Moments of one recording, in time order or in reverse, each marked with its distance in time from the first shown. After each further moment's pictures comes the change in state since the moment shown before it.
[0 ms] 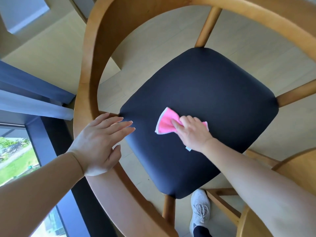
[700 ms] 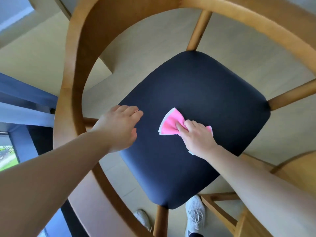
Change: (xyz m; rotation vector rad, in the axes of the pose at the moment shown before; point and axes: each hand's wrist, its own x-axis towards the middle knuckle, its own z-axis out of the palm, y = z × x) left_hand 0.089 0.018 0.008 0.063 -0.064 -0.070; right_hand -0.021 0.019 -0.009 -0.017 -0.154 0.163
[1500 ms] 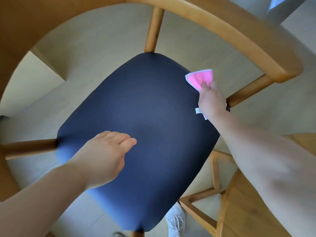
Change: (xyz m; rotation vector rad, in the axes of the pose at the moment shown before) left_hand 0.031 0.050 0.041 -0.142 0.231 0.347; right_hand 0.020 0.177 -0.008 0.005 0.104 0.778
